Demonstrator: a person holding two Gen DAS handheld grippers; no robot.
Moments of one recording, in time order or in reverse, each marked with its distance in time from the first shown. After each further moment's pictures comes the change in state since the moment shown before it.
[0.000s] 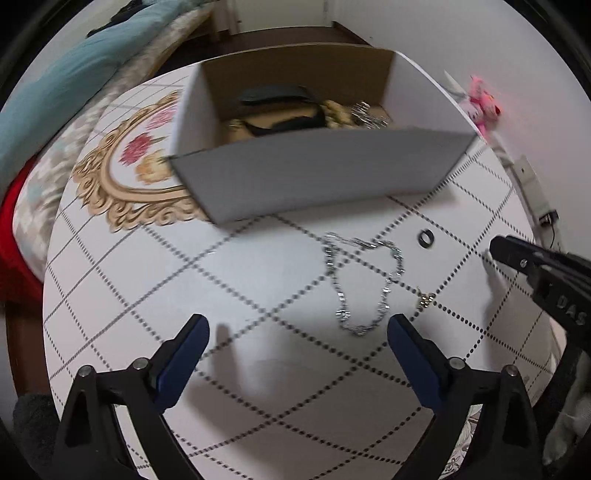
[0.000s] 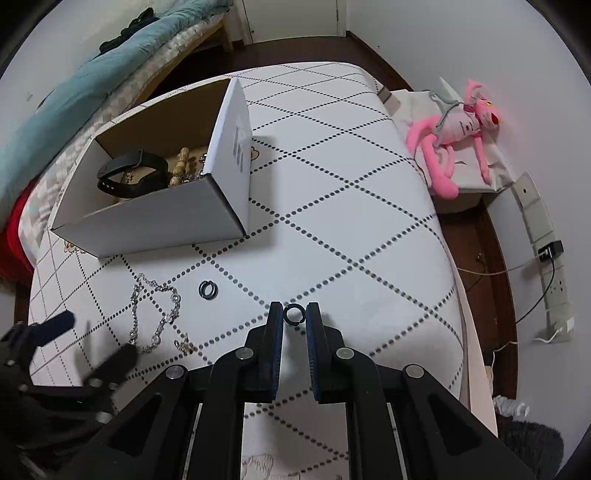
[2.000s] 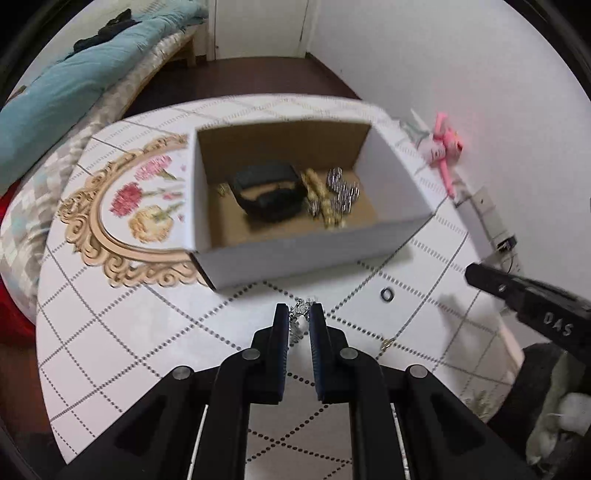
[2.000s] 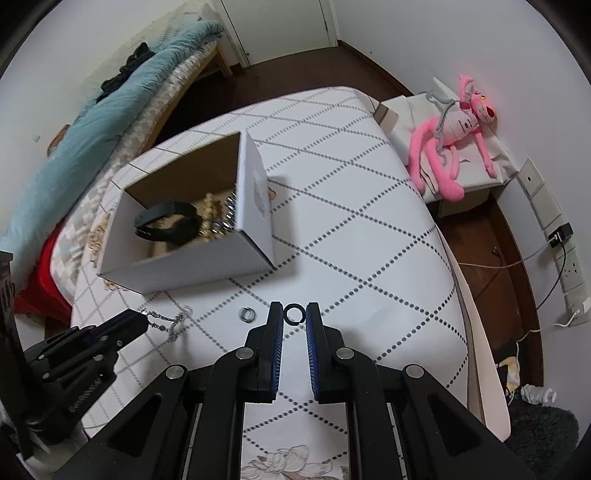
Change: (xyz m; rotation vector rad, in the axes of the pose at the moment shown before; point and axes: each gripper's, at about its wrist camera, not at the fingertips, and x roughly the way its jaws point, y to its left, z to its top) left arm -0.050 0.033 0.026 -0.012 -0.131 -0.188; right arm -0.040 -0.003 0.017 0.102 -0.070 0.125
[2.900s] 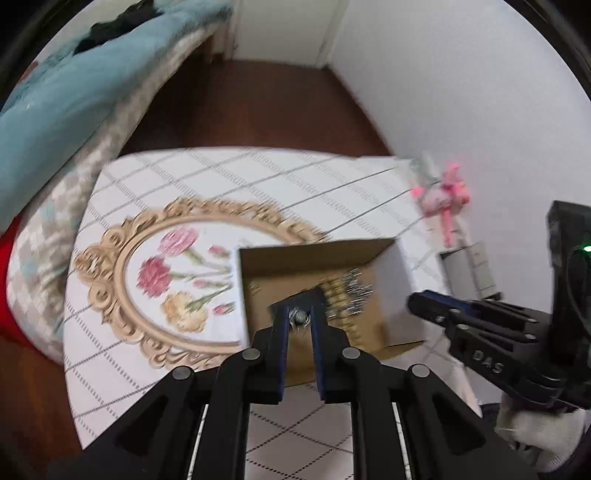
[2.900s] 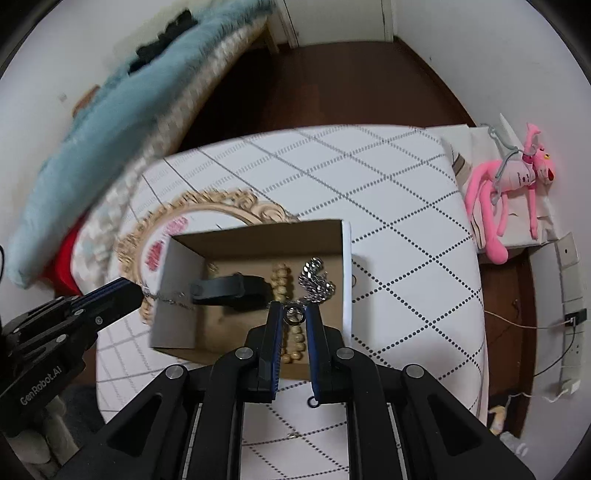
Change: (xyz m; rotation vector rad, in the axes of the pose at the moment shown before) left arm -0.012 0.041 0.101 -0.122 0.034 -0.010; right arm 0.040 0.071 0.108 -0.160 0.151 0.029
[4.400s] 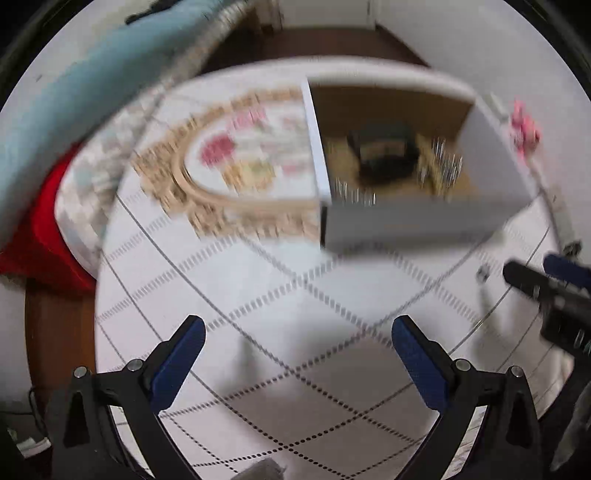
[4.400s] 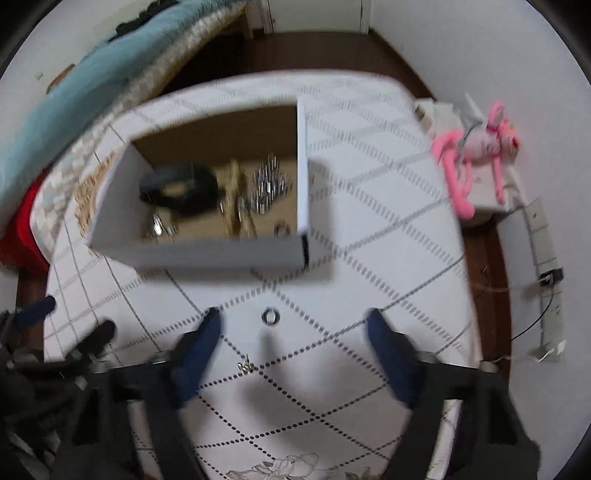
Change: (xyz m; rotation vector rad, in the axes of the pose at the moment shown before) left arm 0.043 0.010 -0.114 0.037 0.120 0.323; right arm 0.029 -0.012 -0.104 0.002 0.023 -0.134
